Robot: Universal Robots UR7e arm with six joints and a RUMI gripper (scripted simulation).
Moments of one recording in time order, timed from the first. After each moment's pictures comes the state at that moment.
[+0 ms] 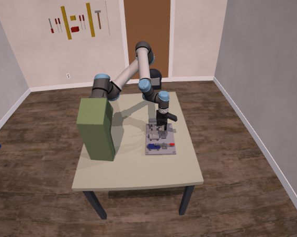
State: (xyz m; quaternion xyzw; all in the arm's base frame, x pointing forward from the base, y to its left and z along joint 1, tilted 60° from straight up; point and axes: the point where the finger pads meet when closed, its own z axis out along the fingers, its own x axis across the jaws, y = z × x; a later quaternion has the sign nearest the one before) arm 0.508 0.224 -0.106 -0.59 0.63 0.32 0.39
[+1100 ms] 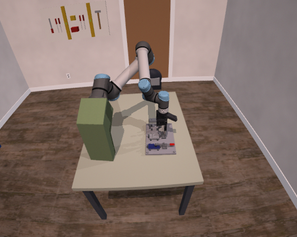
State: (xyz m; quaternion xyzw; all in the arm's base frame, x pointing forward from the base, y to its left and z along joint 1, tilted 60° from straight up) arm 0.507 0.225 -0.106 -0.59 0.63 0.32 0.39
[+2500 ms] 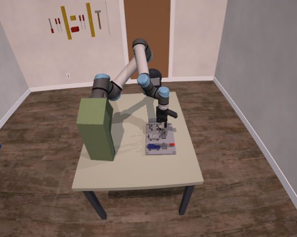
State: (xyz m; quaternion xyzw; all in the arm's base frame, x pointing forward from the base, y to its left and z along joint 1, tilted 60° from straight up) arm 0.504 0.197 -0.090 -0.59 0.63 0.31 0.39
